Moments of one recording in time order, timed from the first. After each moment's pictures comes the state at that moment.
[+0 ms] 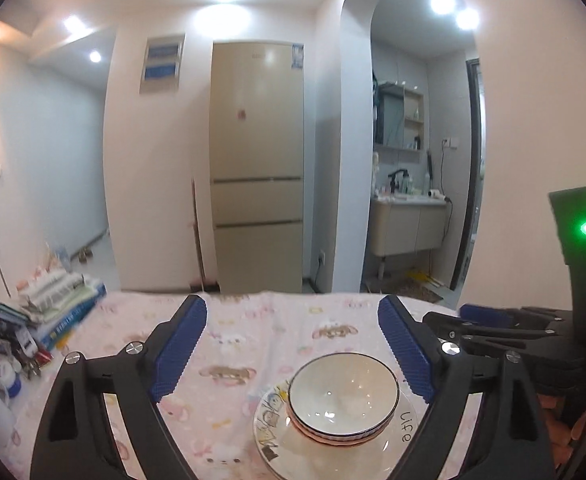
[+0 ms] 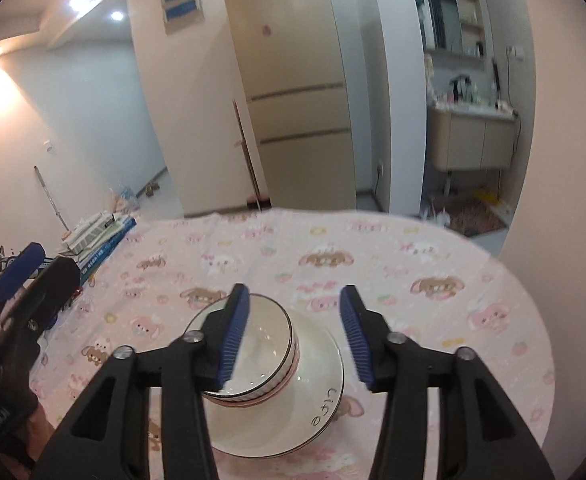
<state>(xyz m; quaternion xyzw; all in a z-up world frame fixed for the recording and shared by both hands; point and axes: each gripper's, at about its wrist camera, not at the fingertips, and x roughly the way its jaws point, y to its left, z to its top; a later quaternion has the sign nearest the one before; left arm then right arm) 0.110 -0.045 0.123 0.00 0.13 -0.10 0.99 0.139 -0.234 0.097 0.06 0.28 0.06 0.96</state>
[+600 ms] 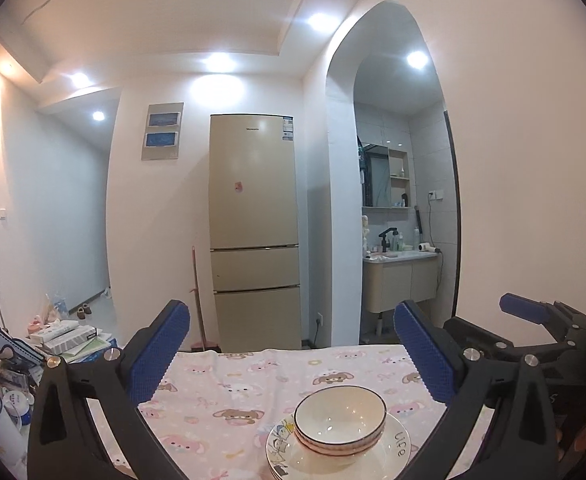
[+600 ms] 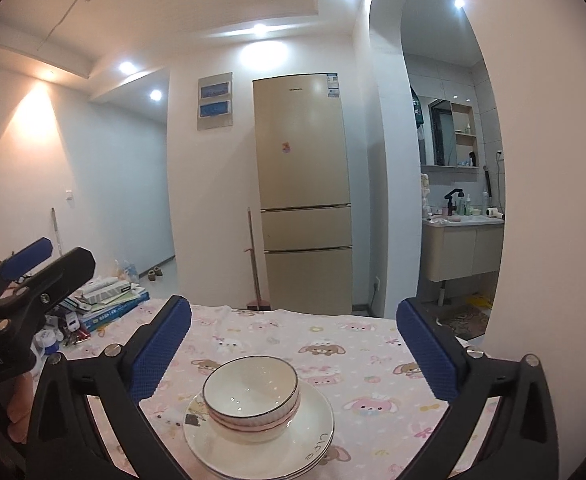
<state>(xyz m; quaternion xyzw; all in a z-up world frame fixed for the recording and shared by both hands) 0.040 -0.023 0.135 0.01 0.00 -0.11 0.99 0.046 -0.219 0.115 0.02 0.07 0.06 1.00</state>
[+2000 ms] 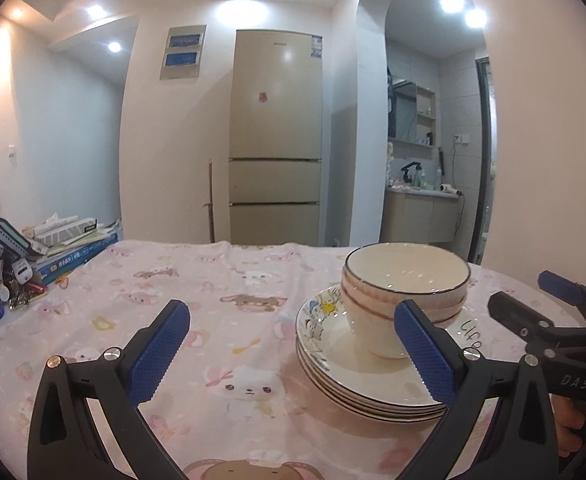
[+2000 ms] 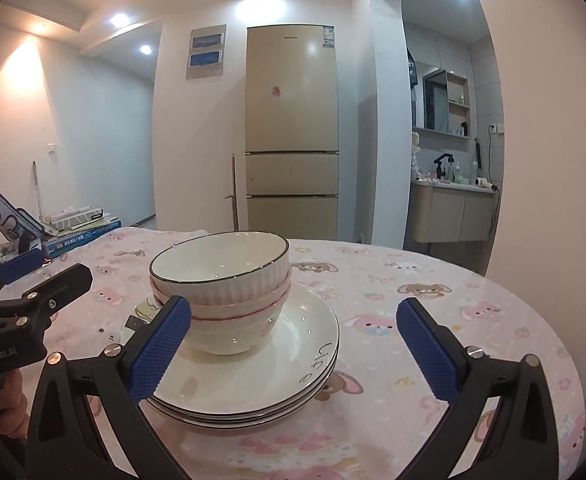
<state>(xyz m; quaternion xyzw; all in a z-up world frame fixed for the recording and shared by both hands) 0.098 0.004 -0.026 -0.01 0.13 -0.08 0.99 0.071 -0.206 -0.018 0.00 0.13 0.02 0.99</state>
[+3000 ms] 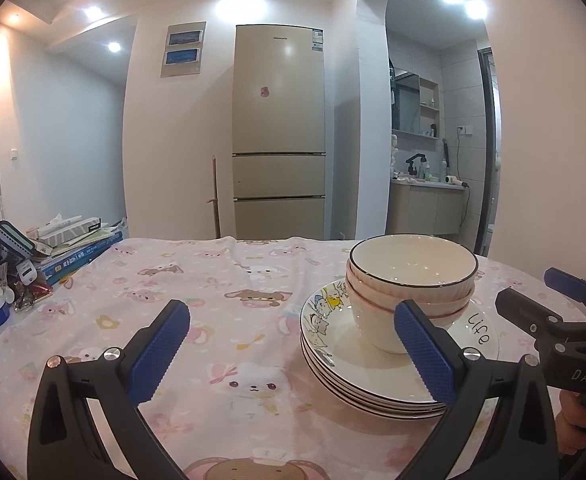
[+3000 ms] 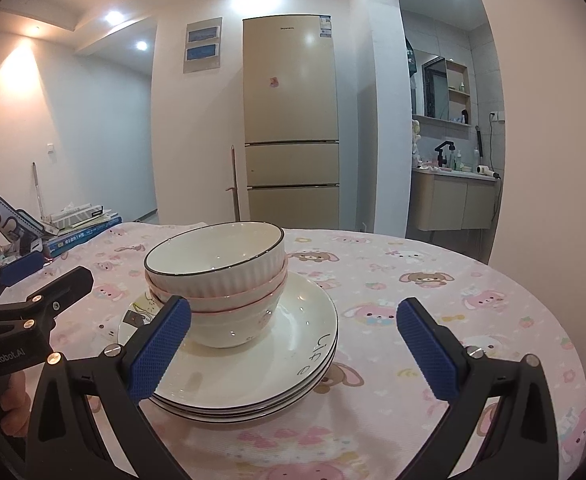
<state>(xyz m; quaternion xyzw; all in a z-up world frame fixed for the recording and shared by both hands) 0.099 -0.001 -0.028 0.00 0.13 -0.07 0.99 0.074 -0.210 -0.020 0.00 0.15 0.03 0.99</state>
